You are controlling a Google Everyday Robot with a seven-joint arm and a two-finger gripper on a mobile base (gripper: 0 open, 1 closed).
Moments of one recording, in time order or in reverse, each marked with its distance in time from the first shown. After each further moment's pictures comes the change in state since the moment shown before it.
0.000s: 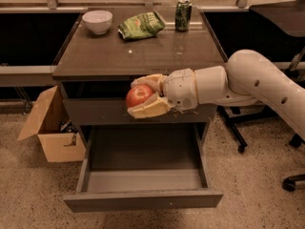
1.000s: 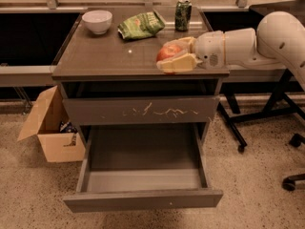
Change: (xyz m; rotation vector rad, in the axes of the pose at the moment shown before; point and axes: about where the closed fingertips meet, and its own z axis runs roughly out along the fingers) arm -0.011 -0.117 -0.083 0.168 0.014 0.136
